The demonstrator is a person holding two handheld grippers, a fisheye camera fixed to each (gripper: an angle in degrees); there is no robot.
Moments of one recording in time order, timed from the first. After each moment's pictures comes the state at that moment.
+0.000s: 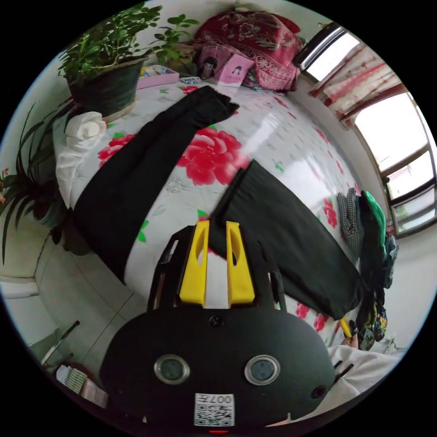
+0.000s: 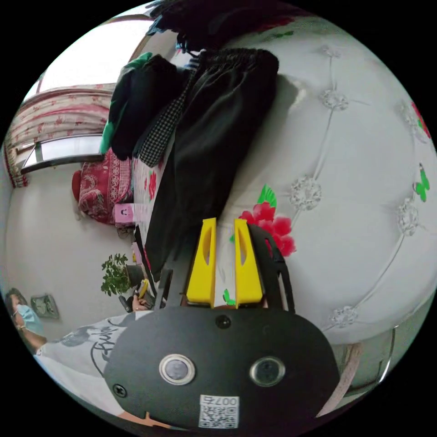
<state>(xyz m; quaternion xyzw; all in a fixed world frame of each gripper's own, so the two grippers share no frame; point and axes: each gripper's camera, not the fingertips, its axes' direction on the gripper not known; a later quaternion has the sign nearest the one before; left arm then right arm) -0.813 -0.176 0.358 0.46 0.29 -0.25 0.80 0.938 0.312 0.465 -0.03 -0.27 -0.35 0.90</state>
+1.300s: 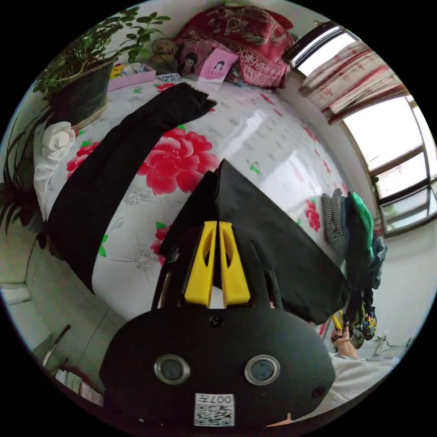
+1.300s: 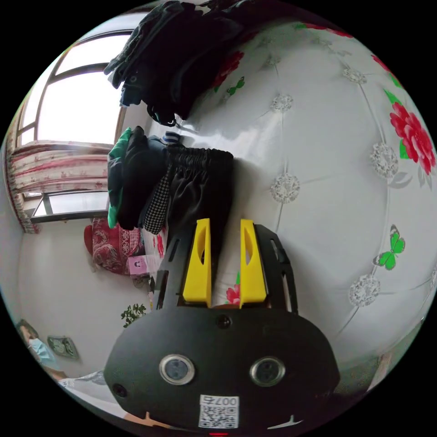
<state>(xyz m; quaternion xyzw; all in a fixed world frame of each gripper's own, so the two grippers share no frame) -0.848 -0.173 0.321 0.46 0.32 -0.22 0.80 0.921 0.199 0.488 0.05 -0.34 -0.24 0.91</state>
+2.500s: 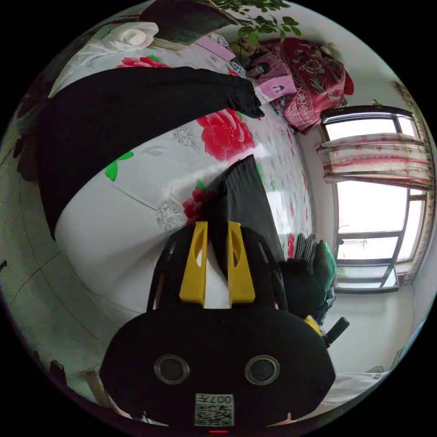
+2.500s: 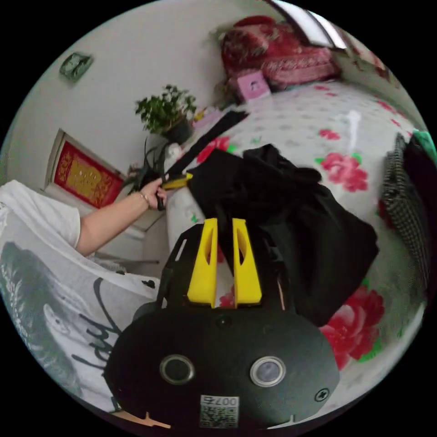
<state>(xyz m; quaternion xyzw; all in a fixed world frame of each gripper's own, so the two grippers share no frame) -0.914 -0.165 0.466 0.44 0.51 -0.31 0.67 0.583 0.666 0.612 -0.08 -0.14 -0.86 0.49</state>
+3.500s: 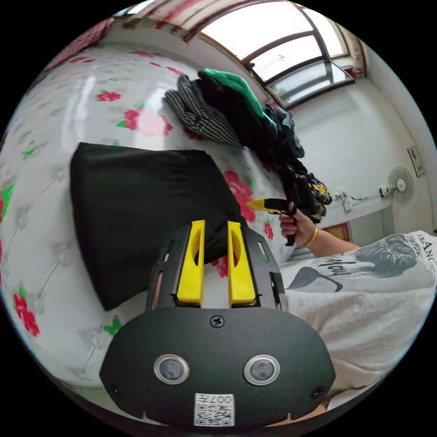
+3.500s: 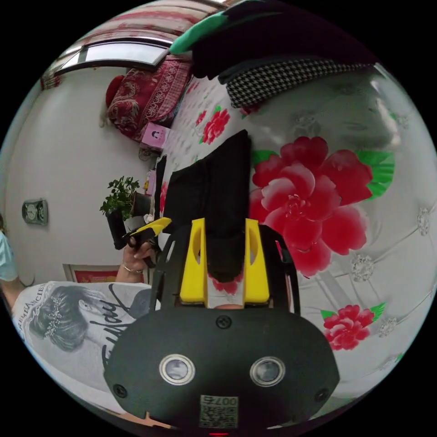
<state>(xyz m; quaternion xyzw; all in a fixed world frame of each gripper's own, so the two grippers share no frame) -0.515 -0.235 0.269 0.41 0.39 0.27 0.78 0.585 0.484 0.641 -0.12 -0.22 -0.60 0.76</state>
